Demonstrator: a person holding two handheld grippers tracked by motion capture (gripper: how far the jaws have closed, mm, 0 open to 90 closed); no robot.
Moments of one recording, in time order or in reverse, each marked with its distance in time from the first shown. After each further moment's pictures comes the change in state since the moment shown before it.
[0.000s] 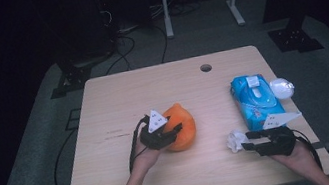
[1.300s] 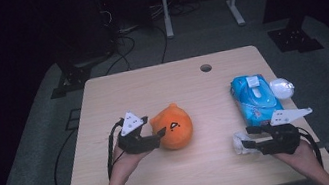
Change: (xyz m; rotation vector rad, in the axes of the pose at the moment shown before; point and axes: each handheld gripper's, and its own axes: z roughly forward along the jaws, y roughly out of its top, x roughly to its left) left arm 0.023 -0.002 -0.062 -0.021 0.034 -0.082; right arm 0.004 0.012 -0.015 -0.139 0.081 0.012
